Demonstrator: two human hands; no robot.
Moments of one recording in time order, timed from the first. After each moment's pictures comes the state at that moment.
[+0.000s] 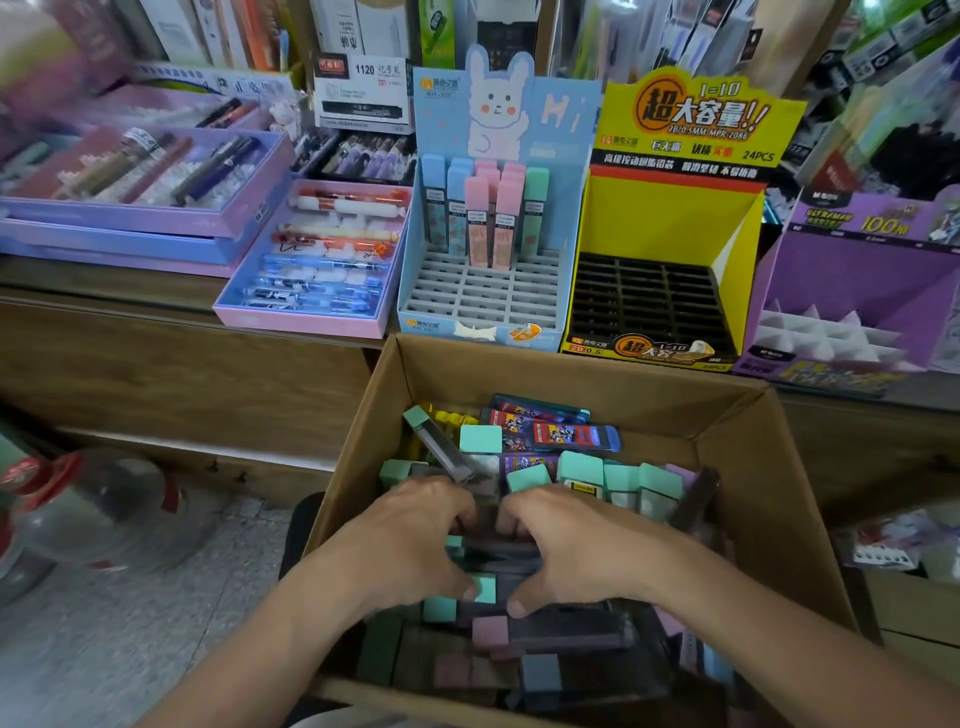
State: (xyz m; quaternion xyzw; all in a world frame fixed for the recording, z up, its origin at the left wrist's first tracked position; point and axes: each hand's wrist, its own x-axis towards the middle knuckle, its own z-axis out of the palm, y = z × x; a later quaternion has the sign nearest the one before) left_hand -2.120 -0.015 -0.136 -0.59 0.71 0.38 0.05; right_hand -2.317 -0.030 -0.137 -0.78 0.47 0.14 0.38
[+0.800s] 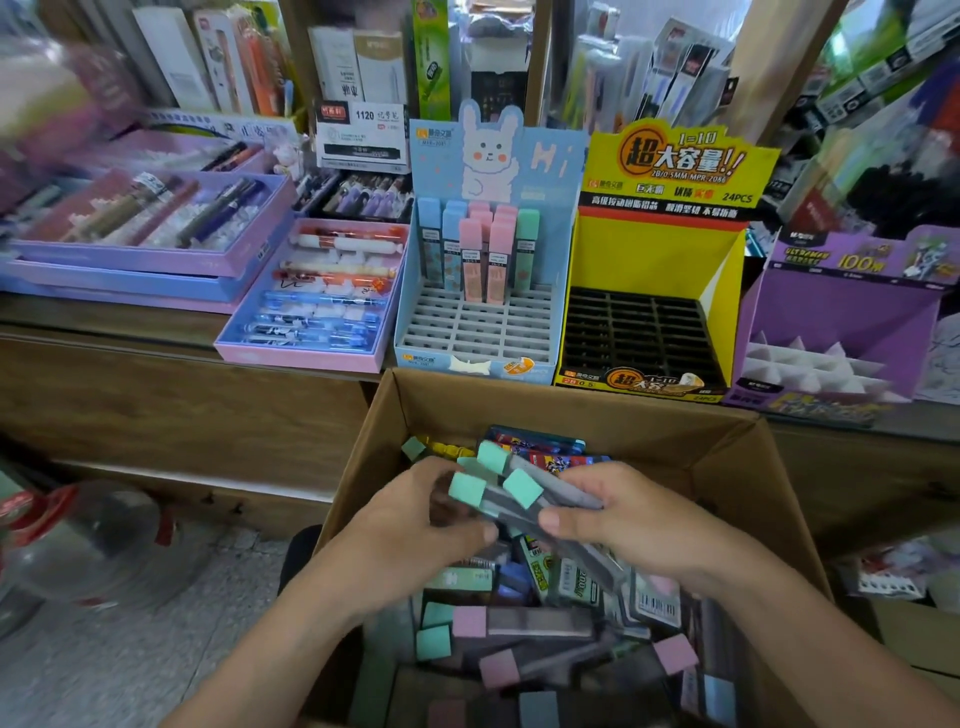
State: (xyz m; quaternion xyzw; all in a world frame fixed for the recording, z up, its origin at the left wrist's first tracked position) left_hand -2.113 -0.026 -0.138 -0.60 0.59 0.50 -0.20; right_hand -2.363 -0.047 -0.125 -0.64 0.54 -0.11 0.54
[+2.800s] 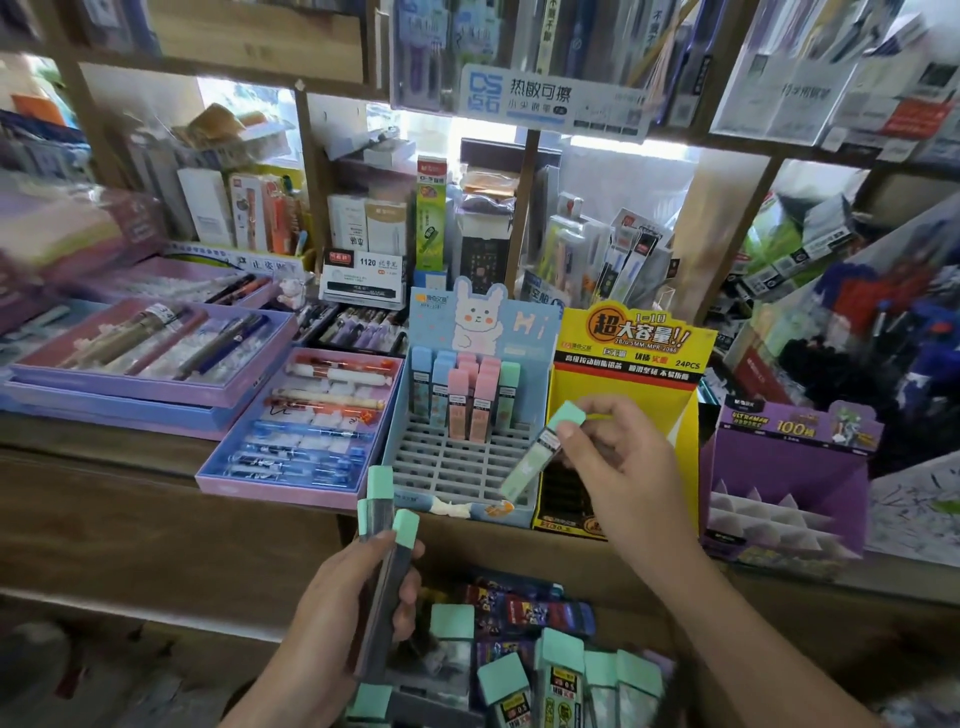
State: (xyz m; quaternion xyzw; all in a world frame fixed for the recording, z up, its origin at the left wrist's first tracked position) left_hand -2.101 -0.082 -0.135 -0.45 0.22 0.71 -0.49; right_hand -2.343 -0.126 -0.045 -0.61 0.49 -0.54 0.31
